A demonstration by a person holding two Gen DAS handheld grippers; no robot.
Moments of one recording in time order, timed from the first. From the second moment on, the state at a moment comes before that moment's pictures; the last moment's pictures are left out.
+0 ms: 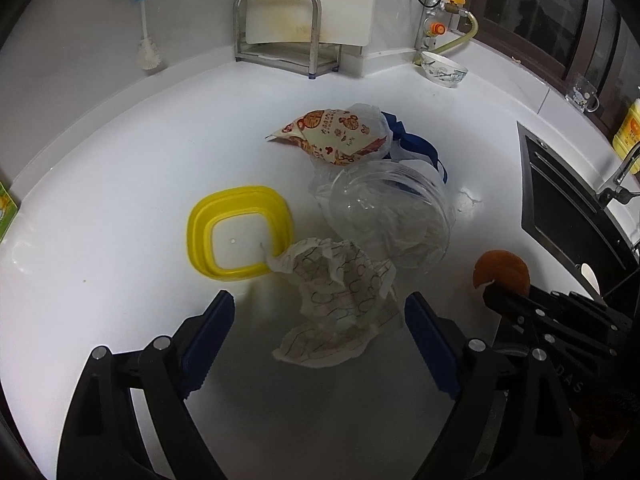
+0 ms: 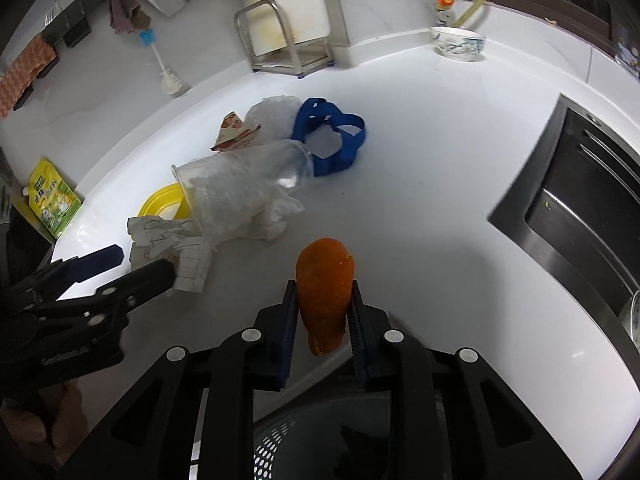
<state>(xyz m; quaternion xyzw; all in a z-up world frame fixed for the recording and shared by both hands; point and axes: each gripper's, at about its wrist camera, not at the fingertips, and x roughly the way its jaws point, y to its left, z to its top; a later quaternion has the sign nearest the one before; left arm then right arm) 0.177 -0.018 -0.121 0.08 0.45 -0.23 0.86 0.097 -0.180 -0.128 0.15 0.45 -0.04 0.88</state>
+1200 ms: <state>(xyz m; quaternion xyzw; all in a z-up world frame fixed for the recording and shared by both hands) 0.092 -0.012 -0.078 0.04 0.45 -0.17 0.88 0.017 -0.196 -0.086 0.14 0.44 0.04 0.89</state>
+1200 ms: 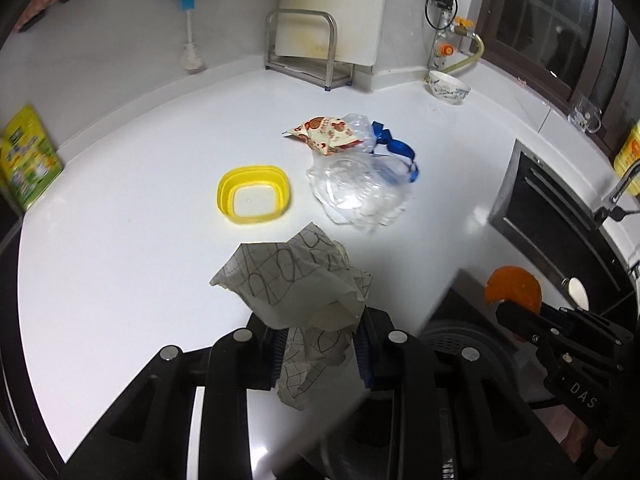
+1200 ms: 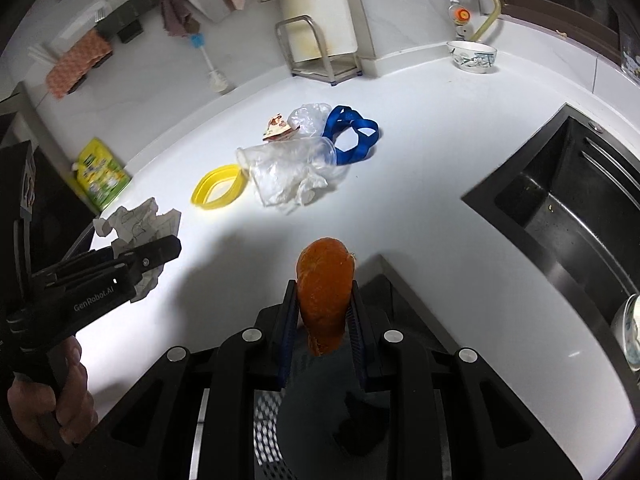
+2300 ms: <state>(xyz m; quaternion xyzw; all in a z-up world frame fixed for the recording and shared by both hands) -0.041 -0.054 -0.129 0.01 0.53 -0.07 0.85 -0.070 -0.222 -0.138 0.10 0.53 0.17 0.82</state>
